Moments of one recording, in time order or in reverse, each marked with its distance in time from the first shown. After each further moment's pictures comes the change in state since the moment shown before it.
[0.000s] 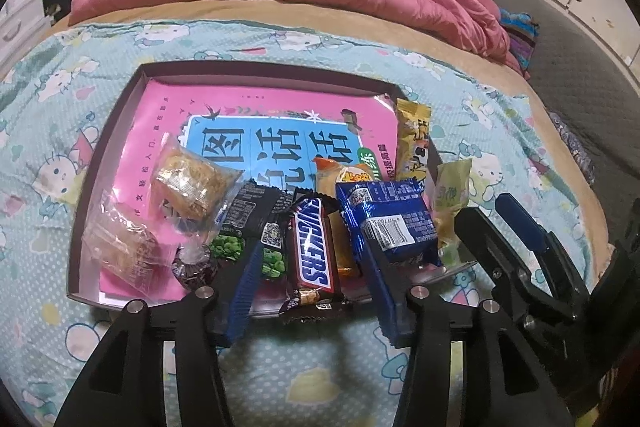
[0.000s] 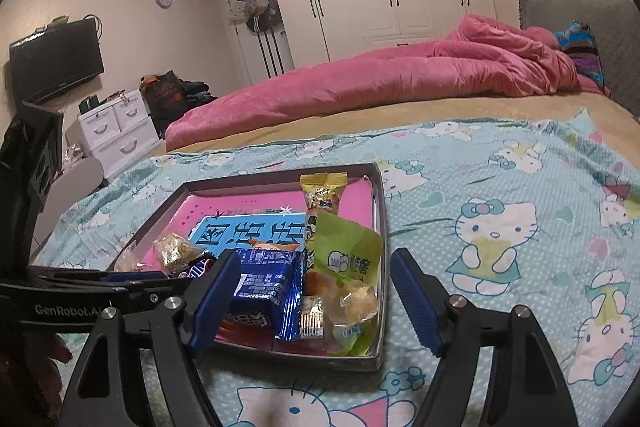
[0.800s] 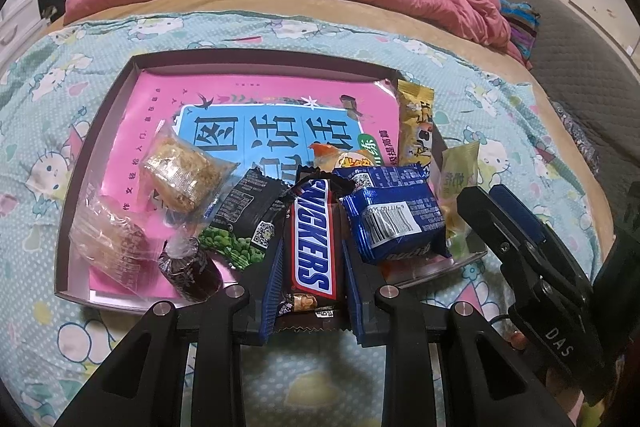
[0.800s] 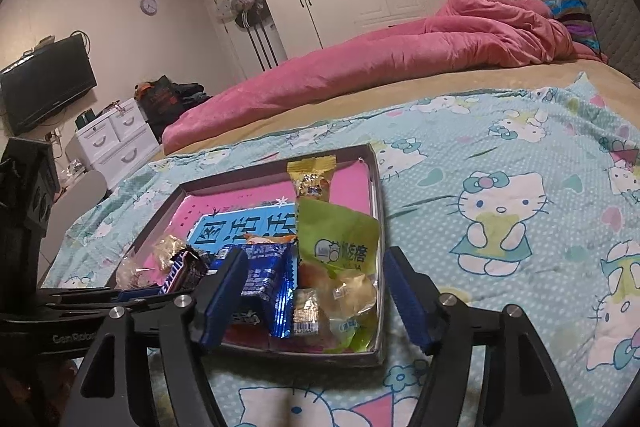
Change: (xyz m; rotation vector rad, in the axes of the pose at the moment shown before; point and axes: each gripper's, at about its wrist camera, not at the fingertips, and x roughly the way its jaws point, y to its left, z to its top) left arm 0.015 -0.004 -0.003 0.023 0.025 0.013; right arm 0.010 -0.015 -0.003 0.098 0.044 0.034
